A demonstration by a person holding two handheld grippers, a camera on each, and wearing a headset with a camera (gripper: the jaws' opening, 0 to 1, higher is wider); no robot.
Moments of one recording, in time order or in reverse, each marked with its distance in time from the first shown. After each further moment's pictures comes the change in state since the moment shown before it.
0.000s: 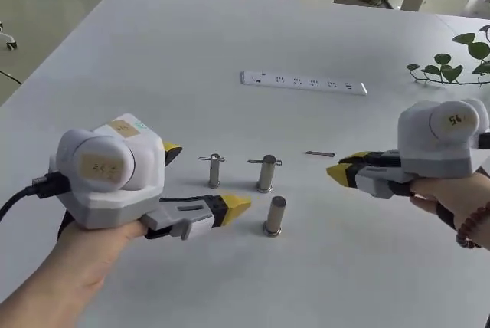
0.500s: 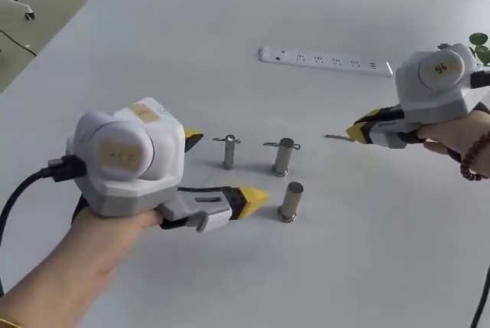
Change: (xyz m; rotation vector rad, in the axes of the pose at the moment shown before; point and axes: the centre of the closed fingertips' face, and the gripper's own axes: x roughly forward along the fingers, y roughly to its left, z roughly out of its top) left arm 0.004 -0.005 -0.009 0.013 0.033 -0.028; right arm 0.052 -0.046 0.008 -0.194 0.150 0.009
